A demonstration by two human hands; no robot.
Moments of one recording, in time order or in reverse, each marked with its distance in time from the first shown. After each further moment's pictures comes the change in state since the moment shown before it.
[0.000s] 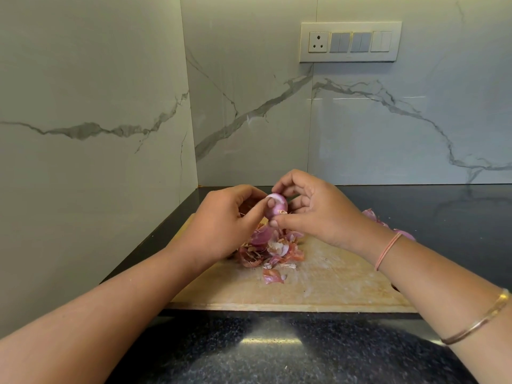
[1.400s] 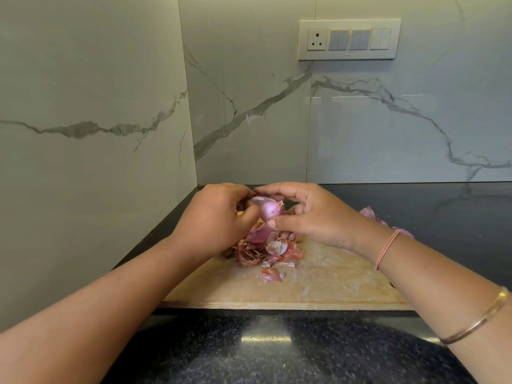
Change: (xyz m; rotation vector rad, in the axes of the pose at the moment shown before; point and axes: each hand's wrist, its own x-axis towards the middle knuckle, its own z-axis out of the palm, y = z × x) left_hand 0.002 0.001 -0.005 0.218 0.034 0.032; right_hand -0.005 -0.008 0.001 0.024 -0.147 0.045
